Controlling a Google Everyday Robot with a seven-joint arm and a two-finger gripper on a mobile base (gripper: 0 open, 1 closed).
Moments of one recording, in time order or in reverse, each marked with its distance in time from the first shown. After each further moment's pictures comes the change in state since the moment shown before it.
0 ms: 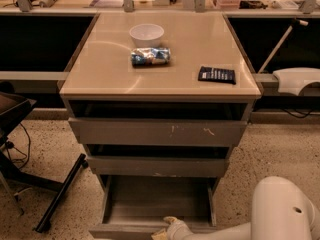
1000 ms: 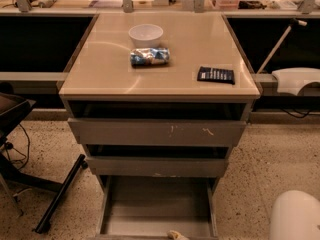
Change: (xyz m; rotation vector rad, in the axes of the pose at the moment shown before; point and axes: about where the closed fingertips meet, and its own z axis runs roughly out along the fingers) arm 0.025 0.018 -0.048 0.020 -0.030 0.006
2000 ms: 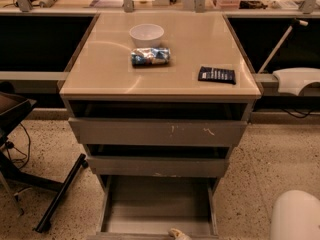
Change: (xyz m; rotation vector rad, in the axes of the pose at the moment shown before) arm -0.002 0.000 -0.002 0.000 0.000 0.000
